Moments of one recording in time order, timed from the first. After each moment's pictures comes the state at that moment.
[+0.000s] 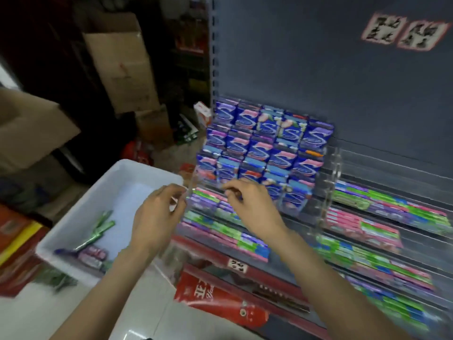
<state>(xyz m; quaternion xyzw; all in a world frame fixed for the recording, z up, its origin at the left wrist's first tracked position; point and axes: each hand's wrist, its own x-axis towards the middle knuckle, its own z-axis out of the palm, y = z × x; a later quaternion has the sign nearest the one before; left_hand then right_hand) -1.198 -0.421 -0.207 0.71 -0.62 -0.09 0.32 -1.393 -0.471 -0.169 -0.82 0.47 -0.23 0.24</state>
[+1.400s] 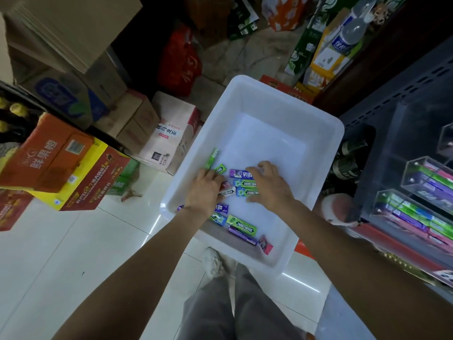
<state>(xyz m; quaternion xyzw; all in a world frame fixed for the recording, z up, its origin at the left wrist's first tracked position) -0.881 -0.434 -0.436 0.70 -0.67 -0.25 -0.05 -1.052 -0.498 -0.427 -0.82 0.49 0.16 0.24</state>
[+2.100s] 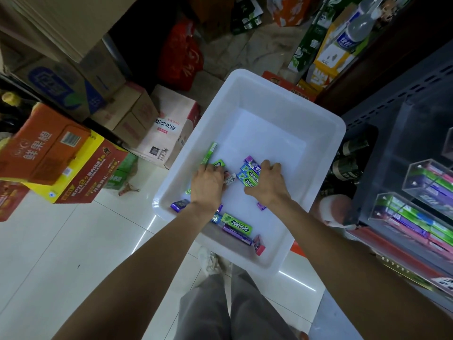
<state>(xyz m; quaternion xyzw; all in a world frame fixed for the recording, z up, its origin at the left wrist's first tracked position) -0.905 -0.448 -0.450 0.77 -0.61 -0.18 -0.04 -1.044 -0.502 -0.434 -0.69 0.64 0.10 0.32</state>
